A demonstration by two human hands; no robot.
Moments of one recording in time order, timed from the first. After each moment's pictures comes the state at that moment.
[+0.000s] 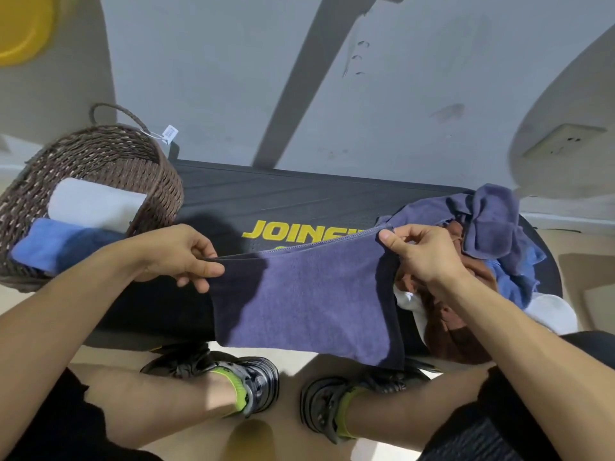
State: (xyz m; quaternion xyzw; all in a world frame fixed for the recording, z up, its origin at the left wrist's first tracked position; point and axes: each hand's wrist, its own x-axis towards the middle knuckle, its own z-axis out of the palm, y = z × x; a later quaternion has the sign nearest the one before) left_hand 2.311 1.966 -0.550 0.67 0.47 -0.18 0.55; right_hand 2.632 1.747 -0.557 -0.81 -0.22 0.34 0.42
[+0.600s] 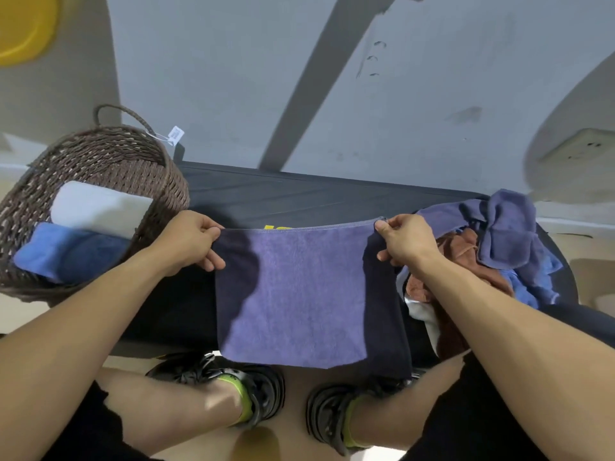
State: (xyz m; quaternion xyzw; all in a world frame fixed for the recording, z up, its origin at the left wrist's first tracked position) left_hand 2.326 1.993 -0.603 0.66 0.57 0.02 0.49; right_hand 2.638 1.808 -0.583 -0.89 -0.23 0.32 0.25
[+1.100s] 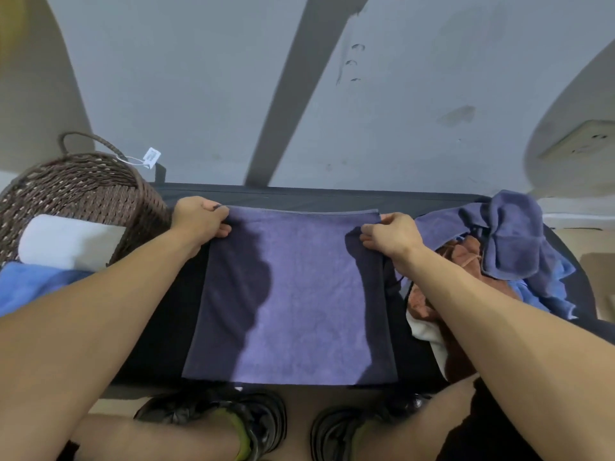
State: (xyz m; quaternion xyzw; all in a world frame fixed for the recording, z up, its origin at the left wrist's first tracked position) left_hand 2.403 2.046 -0.628 0.58 0.62 0.18 0.50; right_hand 2.657 1.841 -0.614 -0.84 -0.13 0.37 0.38
